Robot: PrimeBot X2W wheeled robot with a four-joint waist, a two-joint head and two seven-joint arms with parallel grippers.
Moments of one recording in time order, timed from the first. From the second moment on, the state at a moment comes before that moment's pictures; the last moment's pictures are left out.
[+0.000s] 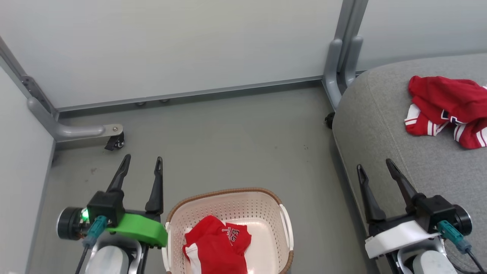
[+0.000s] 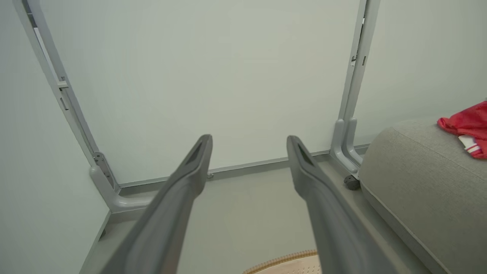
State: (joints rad) left arm -0.16 0.16 -0.22 0.26 -0.23 -0.02 -0.26; right arm -0.03 -0.05 0.03 0.08 0.11 0.13 -0.26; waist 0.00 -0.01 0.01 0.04
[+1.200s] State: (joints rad) left arm -0.79 0.18 -0.49 1.08 -0.11 -0.13 -0.26; right arm -0.46 -0.05 0.13 -0.09 0.13 0.13 -0.26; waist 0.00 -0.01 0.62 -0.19
